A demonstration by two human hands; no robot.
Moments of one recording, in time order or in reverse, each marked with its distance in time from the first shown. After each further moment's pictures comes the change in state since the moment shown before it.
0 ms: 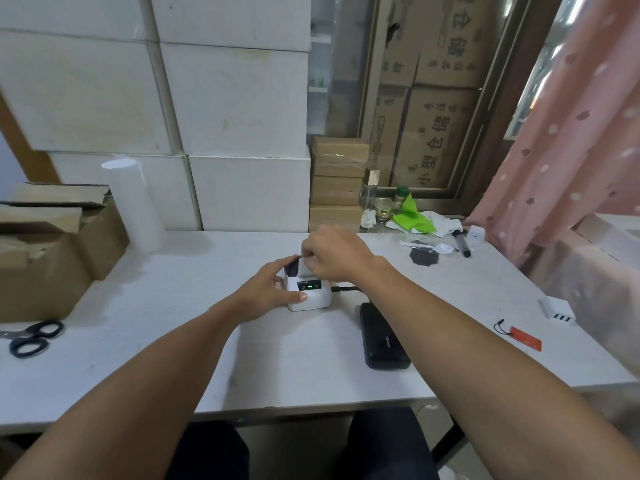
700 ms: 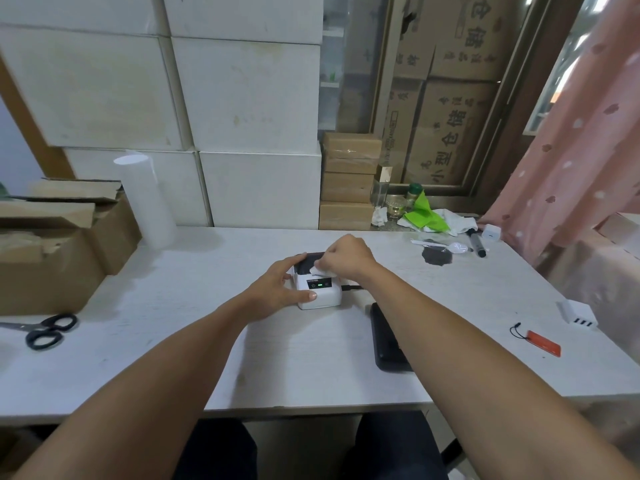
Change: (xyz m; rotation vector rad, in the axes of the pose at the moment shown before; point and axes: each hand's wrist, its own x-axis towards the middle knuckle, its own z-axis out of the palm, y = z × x) left_hand -0.004 0.000 0.001 -0.014 -0.008 -0.013; right_hand 0.006 0.004 0.029 0.676 -0.154 0.712
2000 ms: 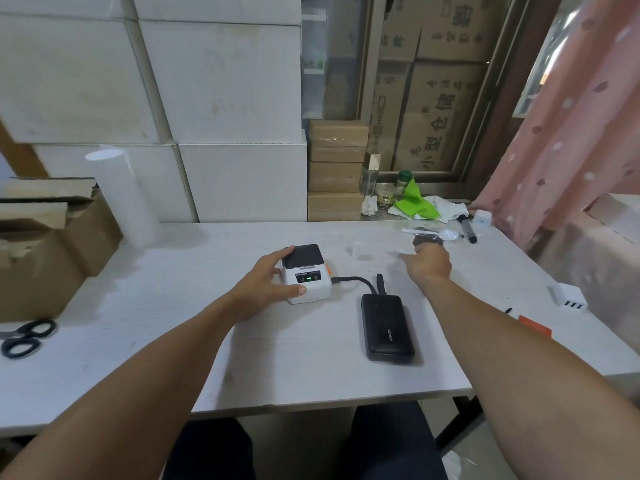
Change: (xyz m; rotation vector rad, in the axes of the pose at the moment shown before) left_hand 0.001 0.002 0.003 0.006 0.021 -0.018; right_hand 0.010 0.145 -0.051 0.066 0.439 0.373
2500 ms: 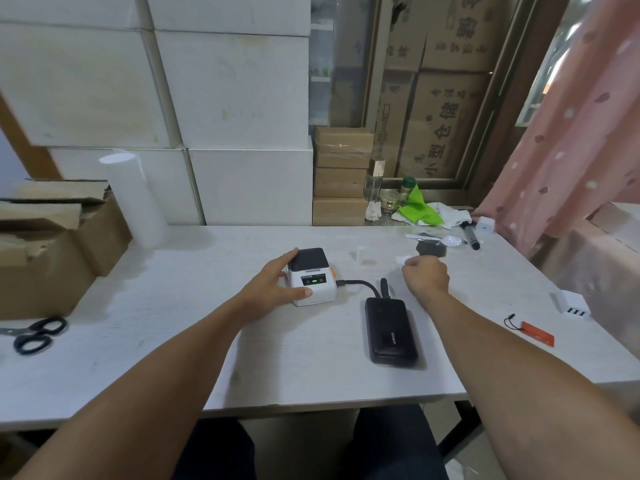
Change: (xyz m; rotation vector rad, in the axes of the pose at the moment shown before) left_hand -0.009 0.010 0.003 0.012 0.001 -0.006; right_hand -0.023 0.004 0.004 0.093 -0.014 -0.043
